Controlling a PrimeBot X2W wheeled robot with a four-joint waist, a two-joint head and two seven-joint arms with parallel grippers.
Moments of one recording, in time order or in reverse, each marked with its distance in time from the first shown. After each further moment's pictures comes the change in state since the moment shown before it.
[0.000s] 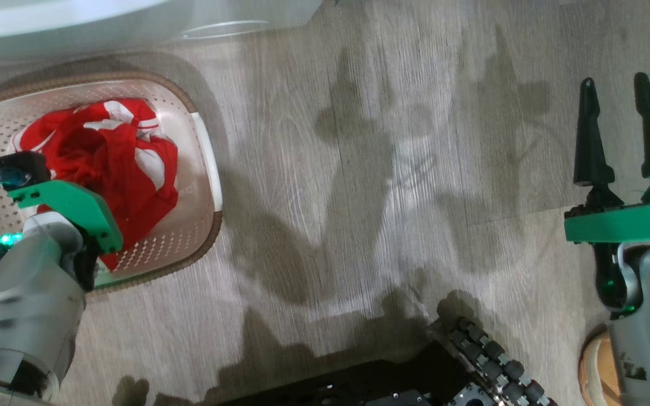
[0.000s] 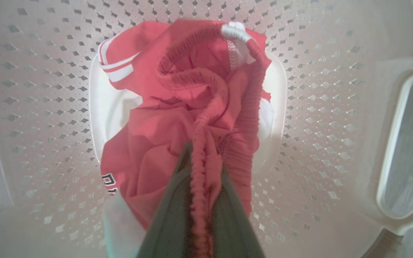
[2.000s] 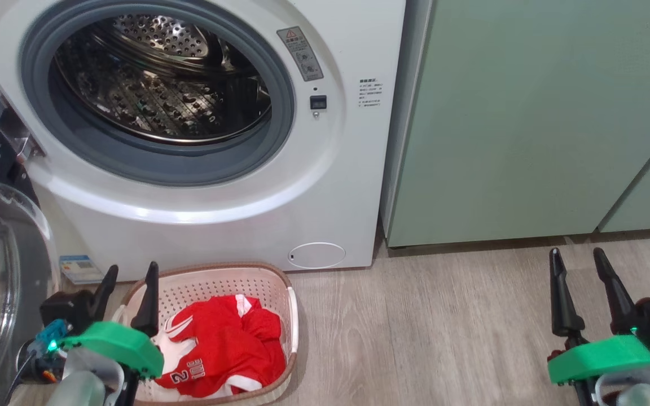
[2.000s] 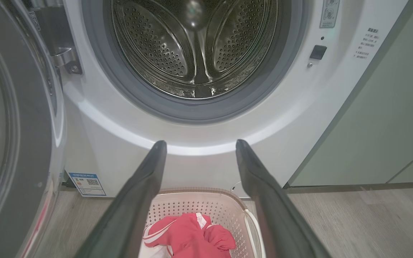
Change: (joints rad) left arm 0.679 -0.050 0.429 -0.716 0.453 -0.105 -0.246; right arm 0.367 0.048 -0.019 0.075 -0.005 0.000 0.000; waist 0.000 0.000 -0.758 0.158
